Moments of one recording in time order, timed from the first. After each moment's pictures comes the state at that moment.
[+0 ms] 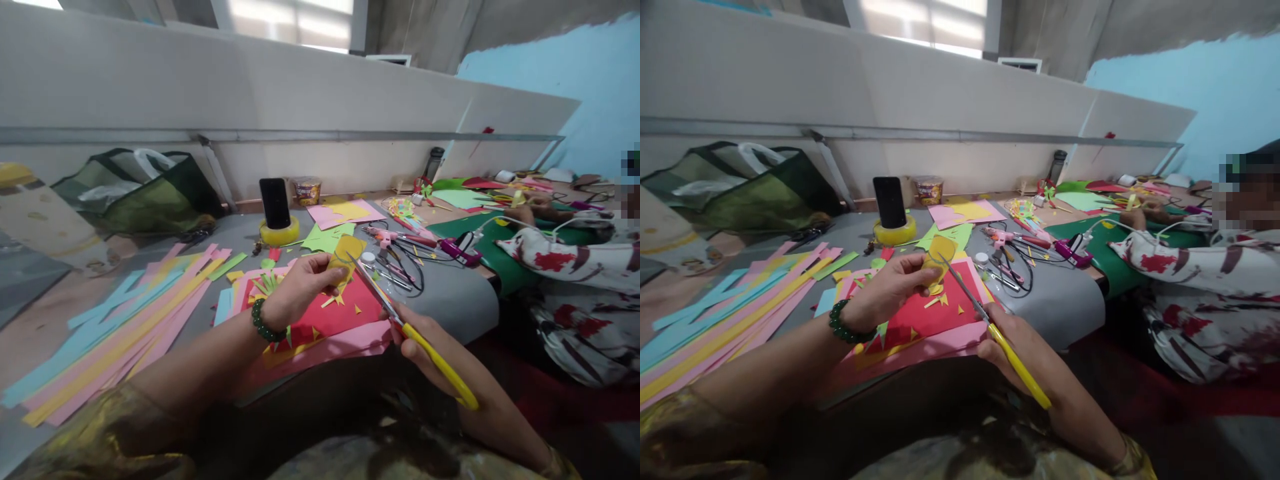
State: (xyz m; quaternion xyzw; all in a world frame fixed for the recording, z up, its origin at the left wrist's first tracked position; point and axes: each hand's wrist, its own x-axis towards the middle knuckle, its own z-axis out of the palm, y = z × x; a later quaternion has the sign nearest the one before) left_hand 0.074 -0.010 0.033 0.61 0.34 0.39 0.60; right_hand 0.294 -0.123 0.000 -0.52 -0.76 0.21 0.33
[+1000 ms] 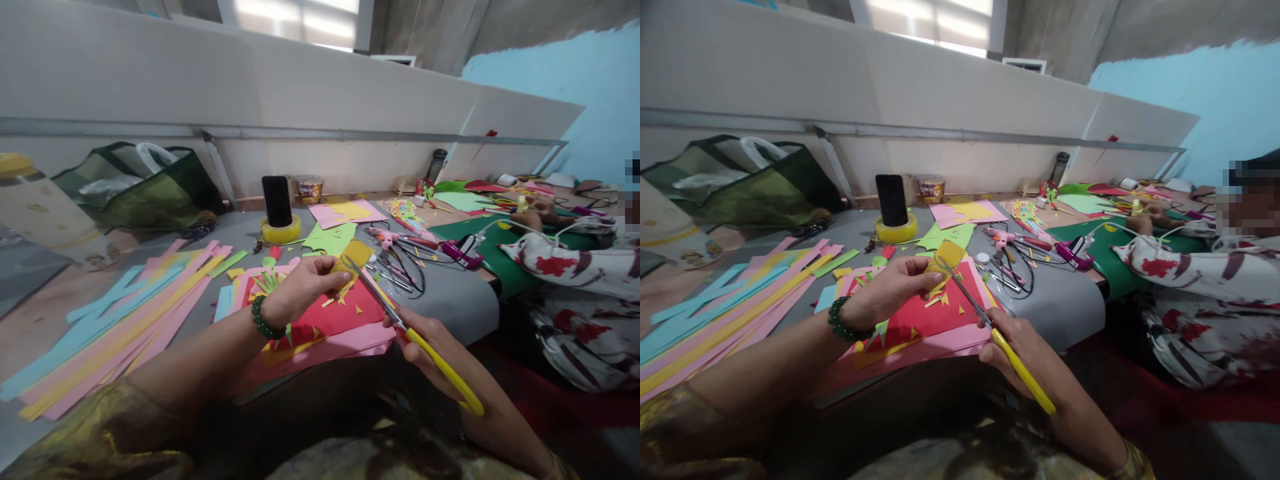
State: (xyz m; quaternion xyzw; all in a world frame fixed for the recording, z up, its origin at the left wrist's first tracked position) left_hand 0.071 -0.008 0.031 0.63 0.33 0.35 0.61; right_hand 0.293 -0.109 0.003 -0.50 -0.76 0.28 0.30
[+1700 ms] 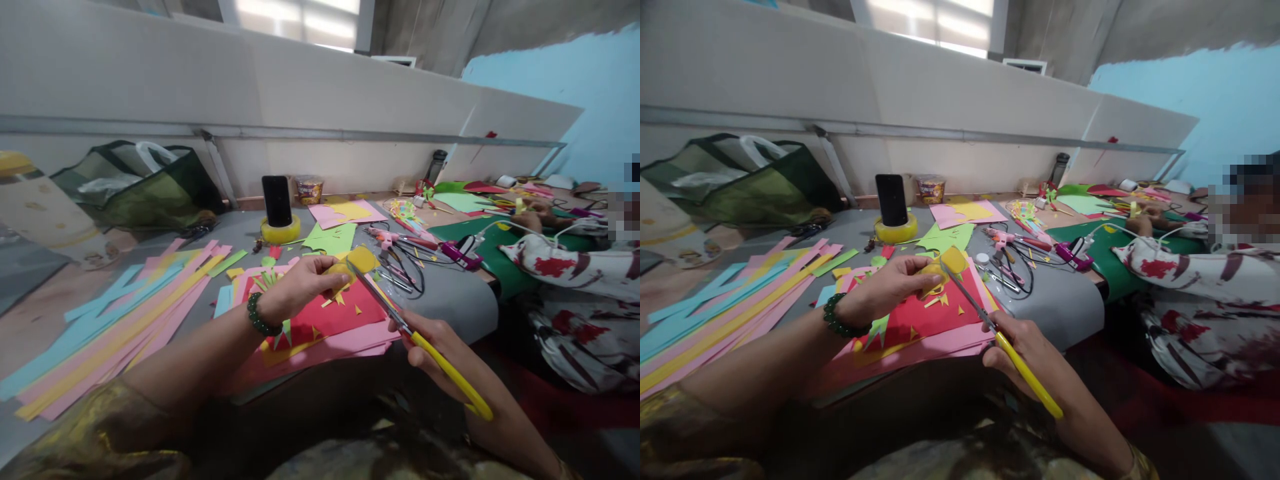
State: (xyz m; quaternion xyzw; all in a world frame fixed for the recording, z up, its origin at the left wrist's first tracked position) left_hand 0.067 -0.006 0.038 0.66 0.34 0.32 0.58; right_hand 0.292 -0.131 0.015 -0.52 -0.76 0.23 0.30
